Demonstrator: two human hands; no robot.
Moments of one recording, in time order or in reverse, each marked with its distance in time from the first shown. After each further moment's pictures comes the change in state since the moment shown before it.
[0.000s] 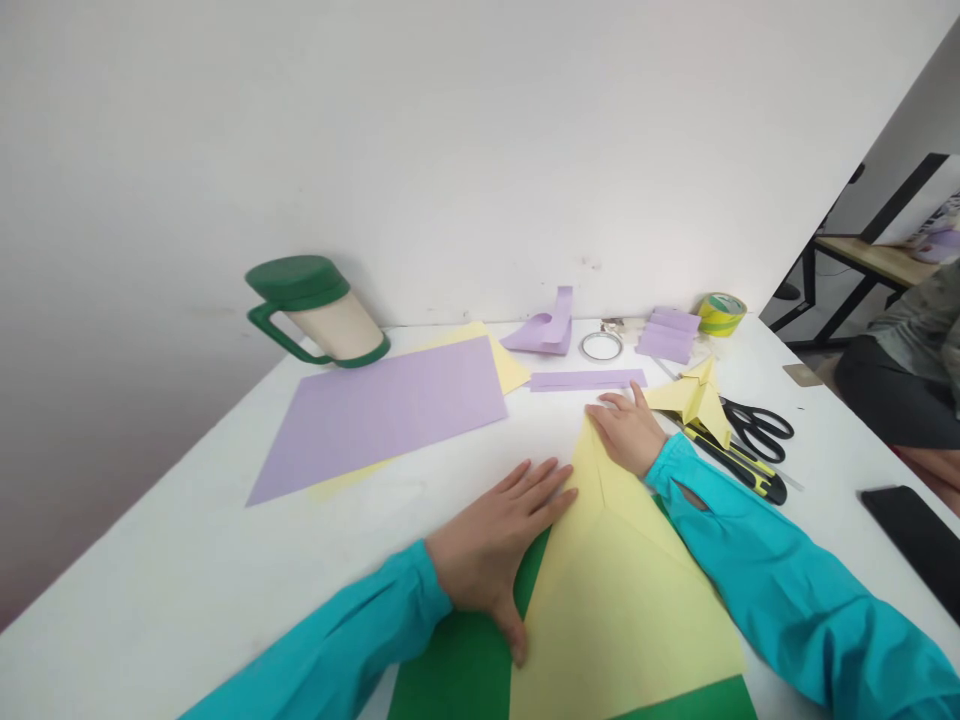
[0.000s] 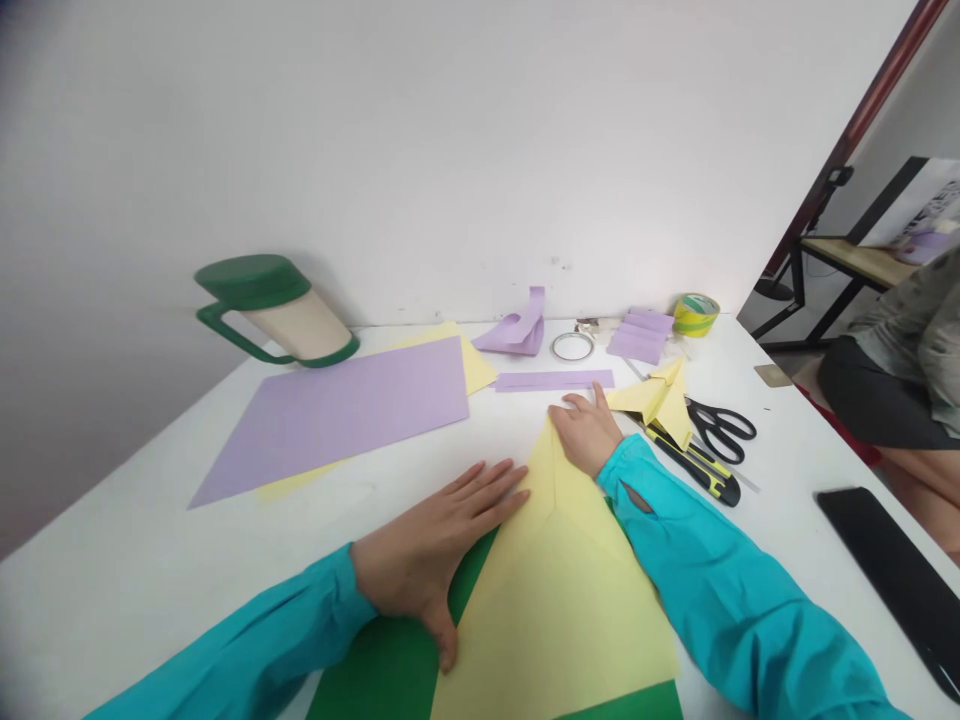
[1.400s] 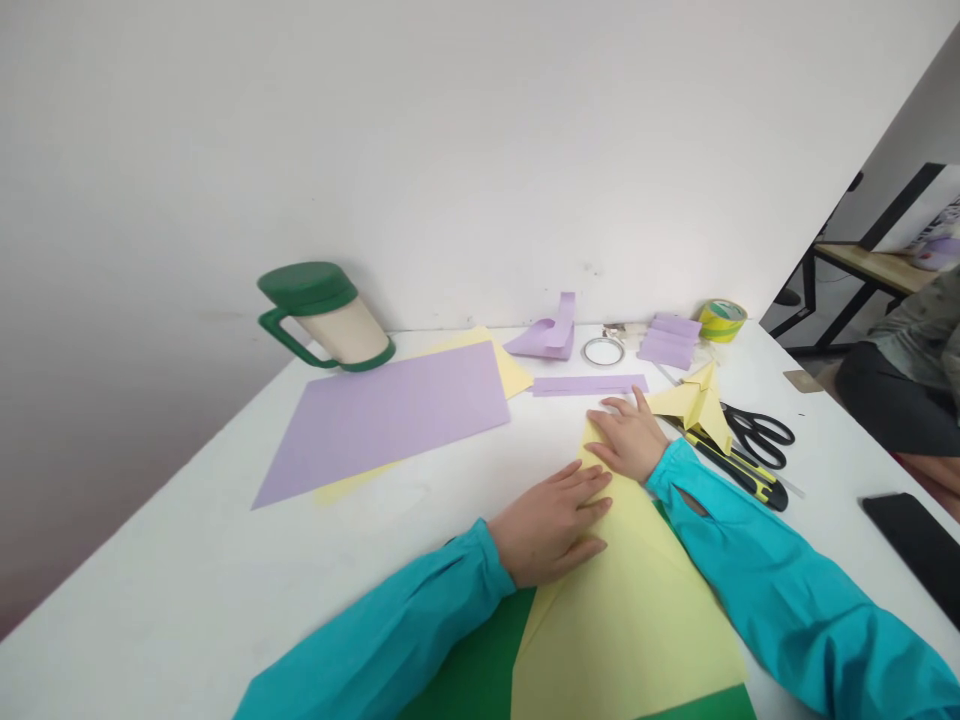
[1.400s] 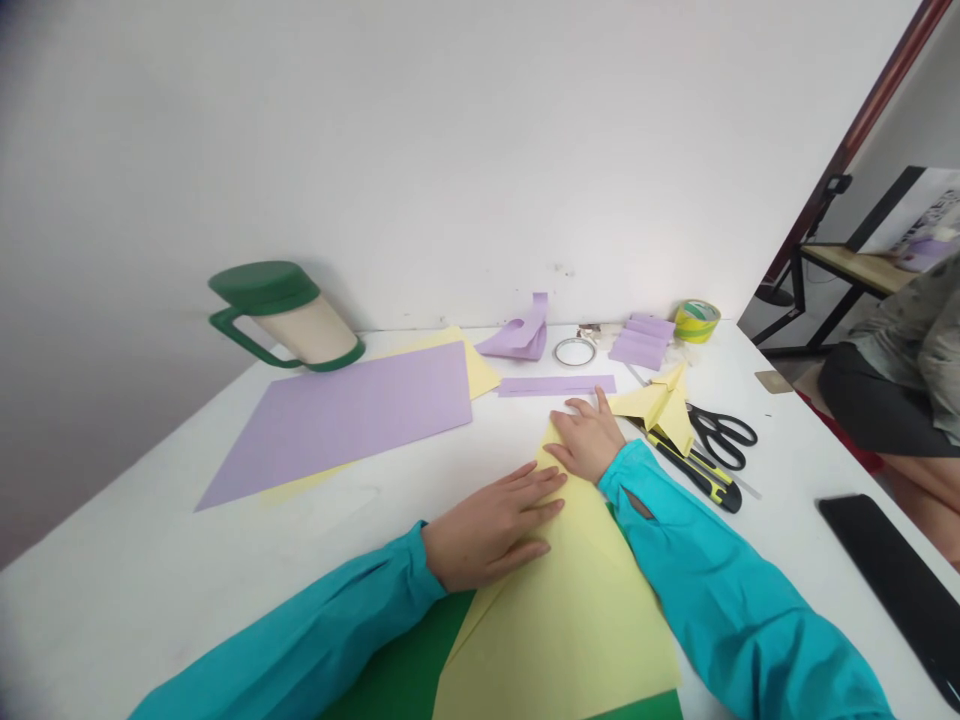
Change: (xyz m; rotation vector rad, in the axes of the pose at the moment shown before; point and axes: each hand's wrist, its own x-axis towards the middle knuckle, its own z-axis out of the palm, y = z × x) left_hand 0.043 0.021 0.004 0.155 0.185 0.091; right_hand -0.001 -0.001 -0.009 0.027 -0.032 -0.015
